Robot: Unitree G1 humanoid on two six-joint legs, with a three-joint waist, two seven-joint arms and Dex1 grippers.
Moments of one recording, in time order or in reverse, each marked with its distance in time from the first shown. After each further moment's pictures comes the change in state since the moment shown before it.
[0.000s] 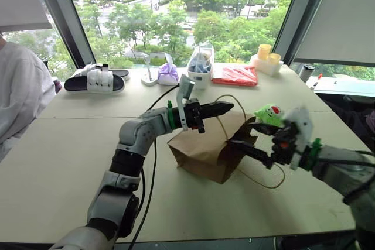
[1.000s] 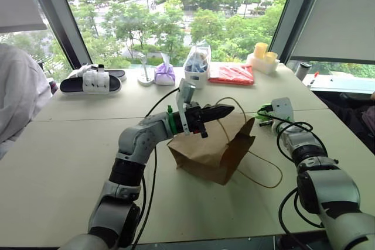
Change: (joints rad) left arm 0.080 -0.018 0.002 -0.128 -0.005 0.017 0.095; right arm -0.767 0.167 0.464 1.838 -0.833 -0.886 -0.477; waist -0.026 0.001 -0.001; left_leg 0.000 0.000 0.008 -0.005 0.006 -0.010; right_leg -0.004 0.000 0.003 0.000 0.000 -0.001
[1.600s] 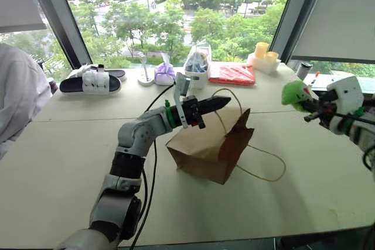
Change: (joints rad) left arm -0.086 -0.014 0.049 0.117 -0.020 -0.010 -0.027; right arm 0.752 -0.451 -0.340 -1.511 0.541 0.660 0.582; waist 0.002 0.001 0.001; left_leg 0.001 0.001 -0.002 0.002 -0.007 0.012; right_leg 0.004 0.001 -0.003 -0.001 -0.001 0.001
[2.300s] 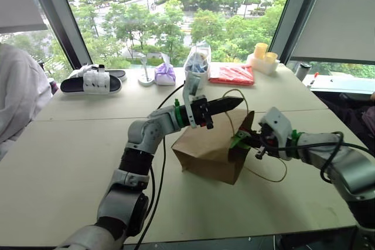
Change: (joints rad) left arm -0.018 -0.055 -0.020 0.029 0.003 -0.010 -0.038; right arm -0.205 0.119 0.483 0.011 -0.130 -0.037 0.012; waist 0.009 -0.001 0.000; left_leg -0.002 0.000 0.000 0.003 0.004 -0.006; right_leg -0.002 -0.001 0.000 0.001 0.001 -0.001
